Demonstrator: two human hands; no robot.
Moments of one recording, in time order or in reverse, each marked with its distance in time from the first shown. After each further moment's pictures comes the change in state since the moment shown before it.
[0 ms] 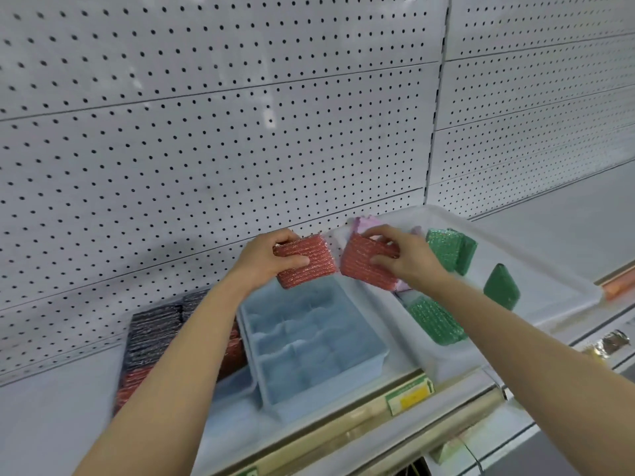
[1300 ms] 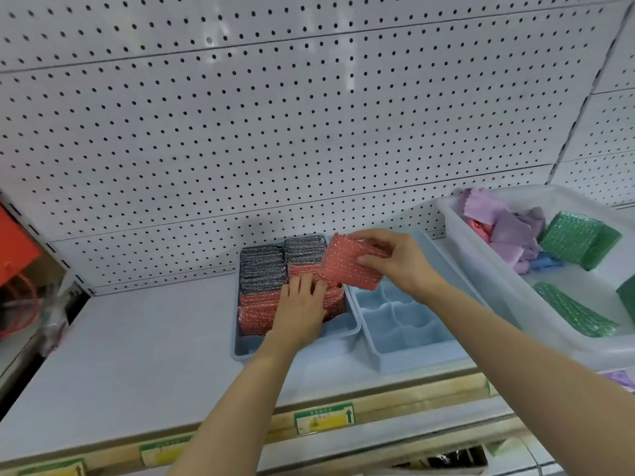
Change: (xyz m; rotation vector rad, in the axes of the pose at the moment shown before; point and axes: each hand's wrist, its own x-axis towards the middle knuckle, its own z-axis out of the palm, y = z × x) left_hand -0.129 -0.163 -0.006 0.983 0.069 -0.098; right_hand -0.018 -0.127 0.157 0.562 -0.250 -0.057
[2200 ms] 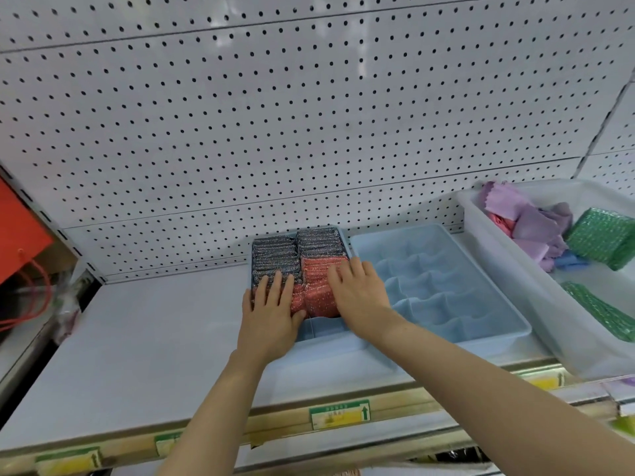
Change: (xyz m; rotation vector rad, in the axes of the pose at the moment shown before) left_hand -0.046 -0.066 0.020 -0.049 -0.060 -0.210; right_hand -0.005 0.037 0.110 -1.418 -0.197 -0.232
